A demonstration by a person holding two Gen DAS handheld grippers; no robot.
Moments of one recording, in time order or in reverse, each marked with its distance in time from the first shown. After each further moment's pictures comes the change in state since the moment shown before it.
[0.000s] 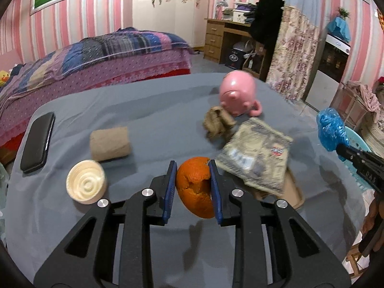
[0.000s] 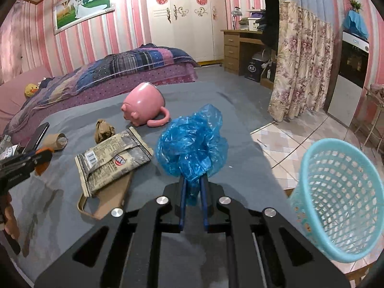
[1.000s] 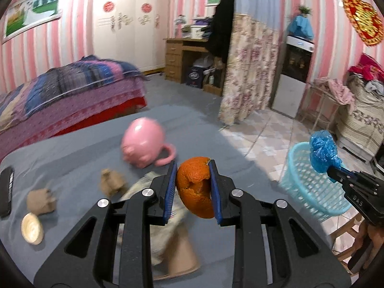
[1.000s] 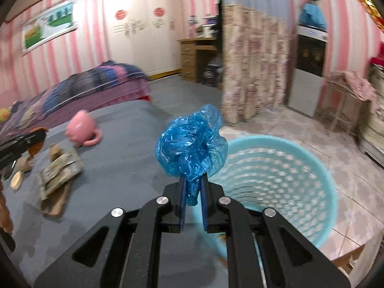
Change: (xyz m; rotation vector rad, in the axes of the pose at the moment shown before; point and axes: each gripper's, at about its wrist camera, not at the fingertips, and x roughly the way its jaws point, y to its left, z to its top) left arm 0.003 -0.148 0.054 0.136 -0.119 -0.171; right arm -0.048 -0.119 -0.005 0.148 -0.068 -0.212
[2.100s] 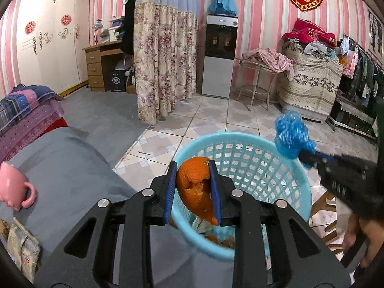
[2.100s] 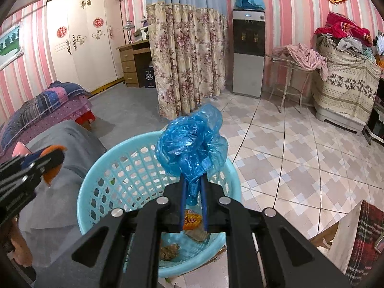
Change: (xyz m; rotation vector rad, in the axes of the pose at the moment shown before) left arm 0.084 -0.200 -0.003 0.246 0.038 -0.342; right arm -0.007 -0.137 -0.009 0.194 0.017 -0.249
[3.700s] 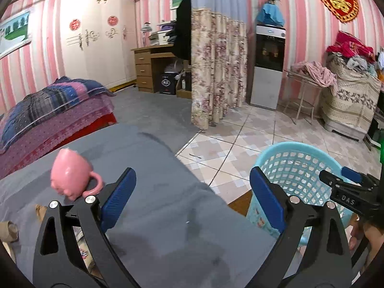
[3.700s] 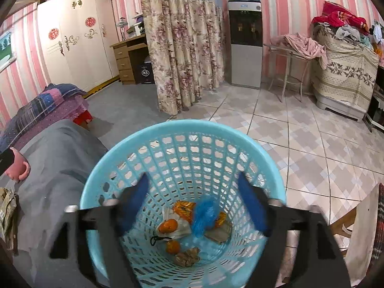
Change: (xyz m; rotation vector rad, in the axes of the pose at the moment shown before) left arm -0.050 0.083 -0.009 -0.107 -0.054 0.282; right arm 0.033 0.040 -0.009 0.061 0.016 -0.007
